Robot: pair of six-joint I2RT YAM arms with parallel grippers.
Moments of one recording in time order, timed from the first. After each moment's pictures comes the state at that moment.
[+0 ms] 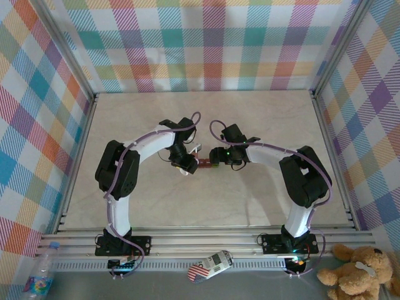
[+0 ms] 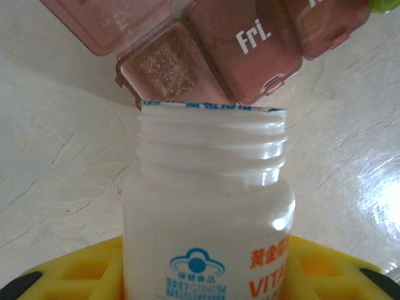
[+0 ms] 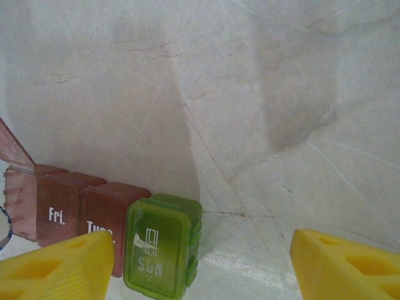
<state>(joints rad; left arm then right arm) -0.55 1.97 1.48 -1.06 0.25 0.01 0.57 1.80 1.09 -0.35 -0.15 0.50</state>
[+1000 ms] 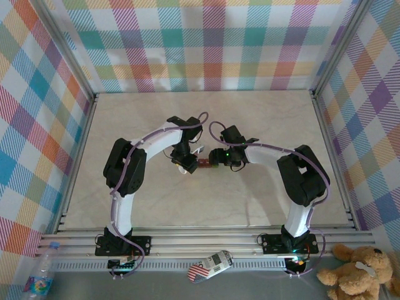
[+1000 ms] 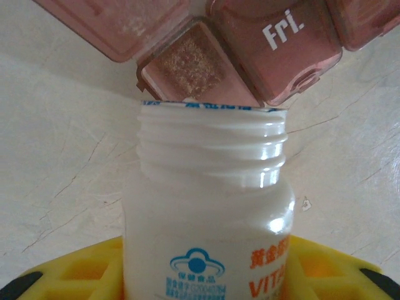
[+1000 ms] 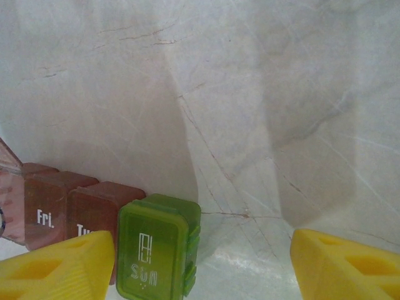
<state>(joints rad) -0.59 2.05 1.62 -1.19 0.11 0.05 0.58 1.82 1.08 -0.34 -0.15 0.52</state>
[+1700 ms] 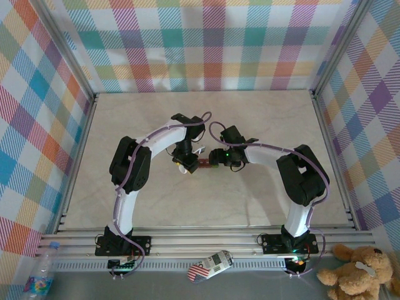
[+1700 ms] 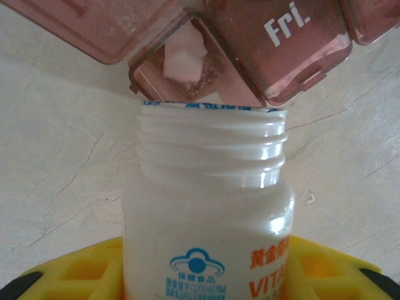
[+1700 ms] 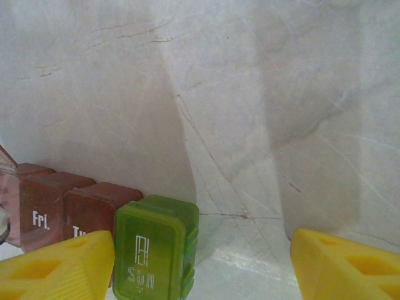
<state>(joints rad) -0.60 2.12 1.71 -1.29 0.09 0.08 0.58 1.82 1.08 -0.34 -0.15 0.52</state>
